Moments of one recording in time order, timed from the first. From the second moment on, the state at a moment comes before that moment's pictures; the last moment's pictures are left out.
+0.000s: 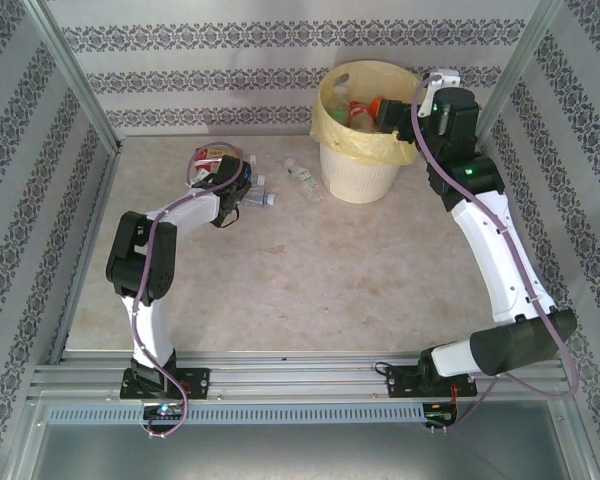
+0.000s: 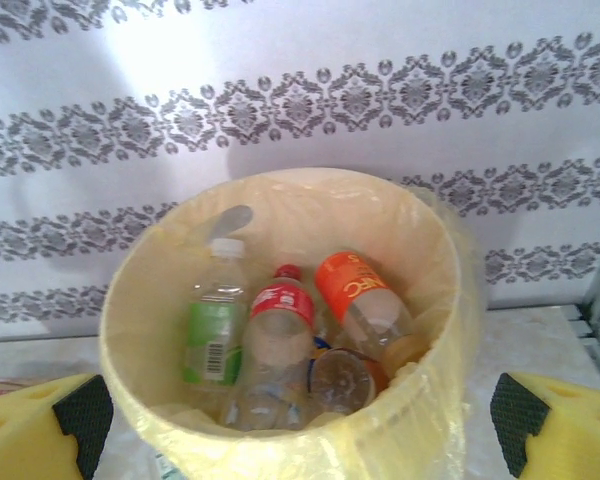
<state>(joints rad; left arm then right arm) -0.29 1.96 1.37 -0.39 -0.36 -1.24 0.22 1.41 1.63 -0.46 0.14 0.21</state>
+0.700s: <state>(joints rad) -0.26 2.07 1.38 -0.20 -0.37 -1.28 0.29 1.41 1.62 -0.45 0.10 0.21</state>
